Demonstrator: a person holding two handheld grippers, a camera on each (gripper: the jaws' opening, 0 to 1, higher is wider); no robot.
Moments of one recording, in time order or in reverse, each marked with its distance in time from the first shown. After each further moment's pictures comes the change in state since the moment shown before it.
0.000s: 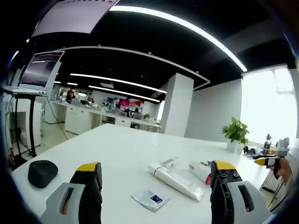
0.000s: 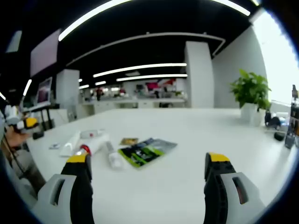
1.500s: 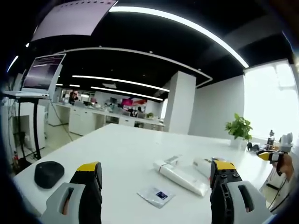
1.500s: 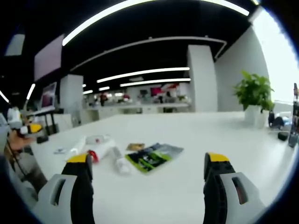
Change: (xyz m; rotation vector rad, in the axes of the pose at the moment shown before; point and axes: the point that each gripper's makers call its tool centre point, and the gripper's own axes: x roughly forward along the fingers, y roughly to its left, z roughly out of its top) left arm -0.006 0.004 -0.002 0.045 0.017 0.040; right arm -0.001 0.010 0.010 0.013 -0.058 0.032
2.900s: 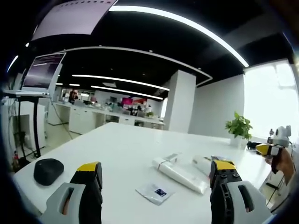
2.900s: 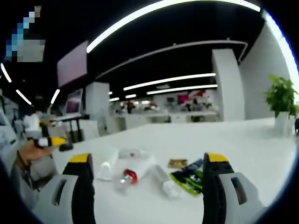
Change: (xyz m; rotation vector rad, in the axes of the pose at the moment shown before) left arm -0.003 -0.001 -0.006 0.005 0.013 0.001; right arm 0.039 0.108 0.032 0.000 -0.096 0.269
